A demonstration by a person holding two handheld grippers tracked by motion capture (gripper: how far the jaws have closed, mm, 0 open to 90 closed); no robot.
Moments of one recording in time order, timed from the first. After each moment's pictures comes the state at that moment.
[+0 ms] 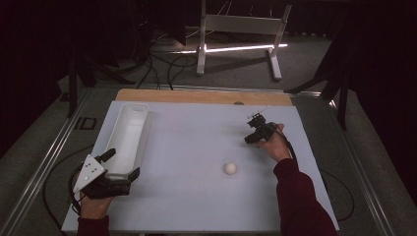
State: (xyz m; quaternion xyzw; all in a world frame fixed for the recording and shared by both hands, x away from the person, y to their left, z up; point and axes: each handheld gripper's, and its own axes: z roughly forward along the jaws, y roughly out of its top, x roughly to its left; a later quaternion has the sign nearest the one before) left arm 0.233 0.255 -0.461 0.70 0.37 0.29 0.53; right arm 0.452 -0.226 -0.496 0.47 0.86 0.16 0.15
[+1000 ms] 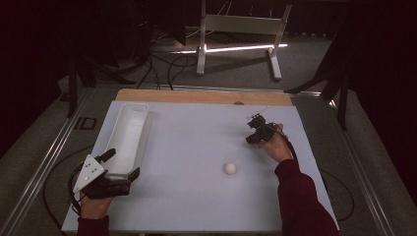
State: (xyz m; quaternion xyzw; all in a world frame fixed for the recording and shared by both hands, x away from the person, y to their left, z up) left arm 0.233 0.255 -0.461 0.70 0.37 0.29 0.53; right arm 0.446 -0.225 -0.490 0.46 0.86 0.16 0.14
